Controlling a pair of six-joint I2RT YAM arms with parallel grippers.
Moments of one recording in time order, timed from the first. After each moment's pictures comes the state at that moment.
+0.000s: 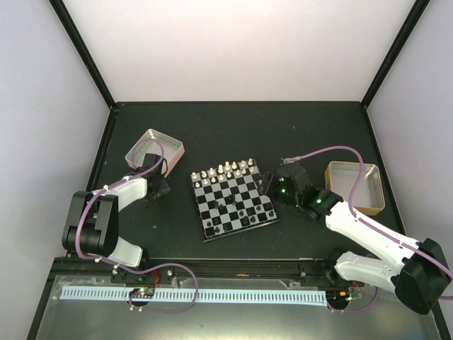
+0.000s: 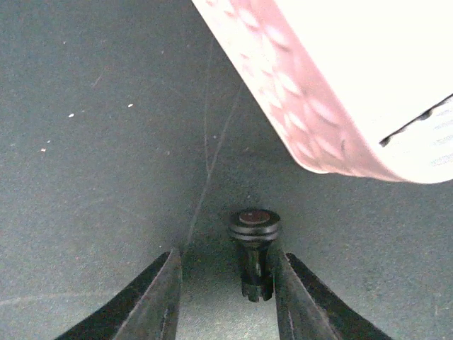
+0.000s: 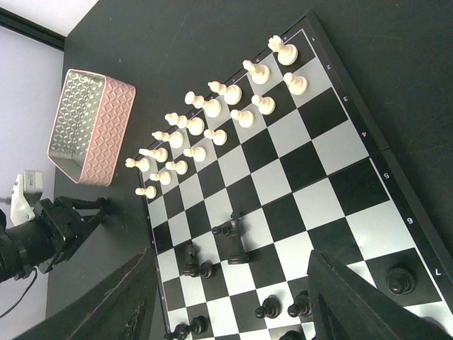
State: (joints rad) left arm -0.12 1.48 0.67 -0.38 -0.20 -0.66; right arm 0.73 1.07 0.71 -0.31 0.04 1.00
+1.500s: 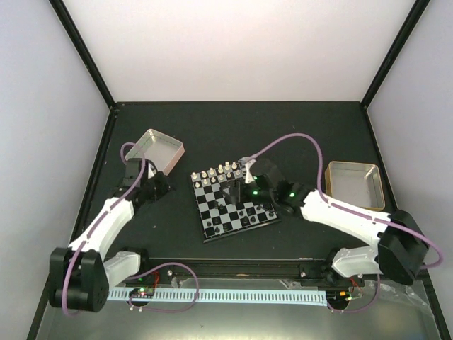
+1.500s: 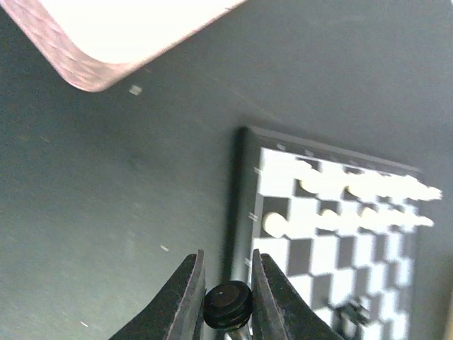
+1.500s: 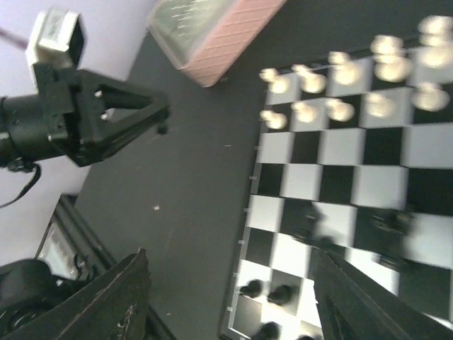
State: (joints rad) left arm -0.08 1.11 0.58 -0.36 0.23 -0.74; right arm 0.87 1.28 0.83 -0.17 -0.15 0.75
